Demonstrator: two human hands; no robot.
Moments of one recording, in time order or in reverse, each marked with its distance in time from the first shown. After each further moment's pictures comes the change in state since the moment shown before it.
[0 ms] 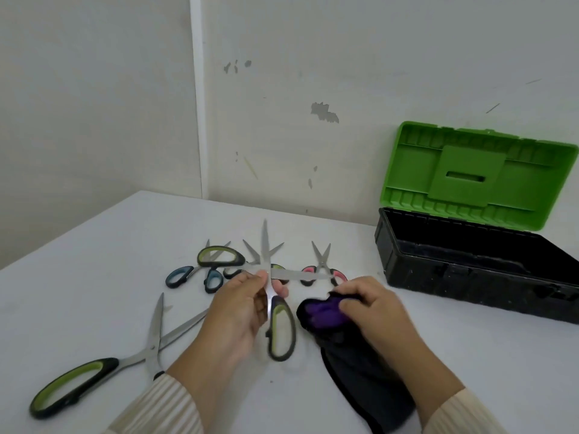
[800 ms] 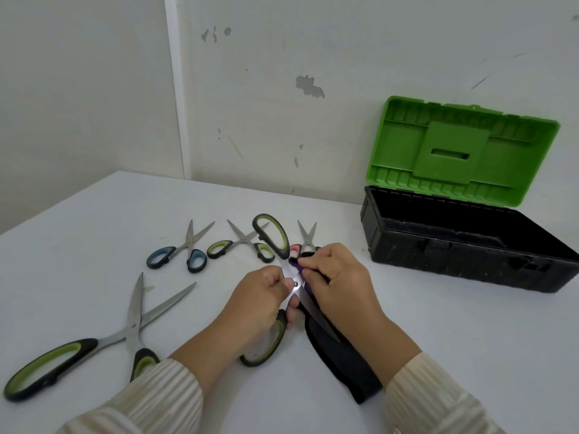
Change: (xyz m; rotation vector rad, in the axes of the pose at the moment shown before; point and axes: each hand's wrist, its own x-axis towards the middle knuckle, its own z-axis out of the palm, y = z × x) left_hand -0.014 -0.022 0.019 0.529 -0.227 0.062; right_hand -0.003 -0.008 0.022 -0.382 0.100 -0.398
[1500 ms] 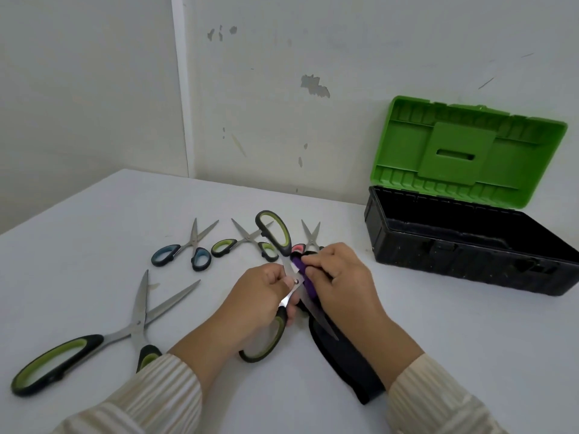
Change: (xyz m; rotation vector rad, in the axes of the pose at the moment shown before) left_hand 0.004 -0.005 -0.010 0.093 -0.024 0.037; right_hand -0.001 -0.008 0.004 0.012 -0.061 0.081
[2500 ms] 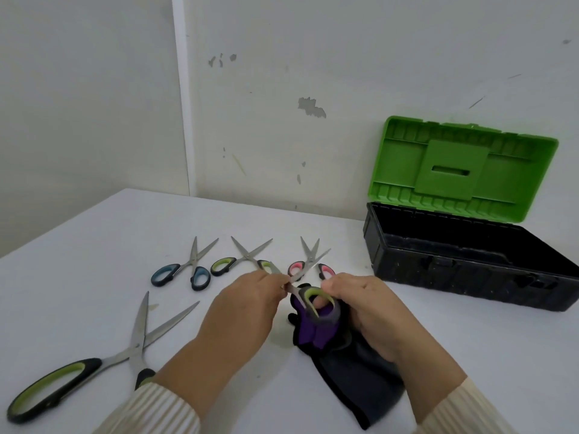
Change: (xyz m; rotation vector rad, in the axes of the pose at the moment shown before) left_hand 0.002 -0.004 -0.015 0.856 0.323 0.643; right_hand 0.003 0.004 -0.038 0.738 -0.328 0.476
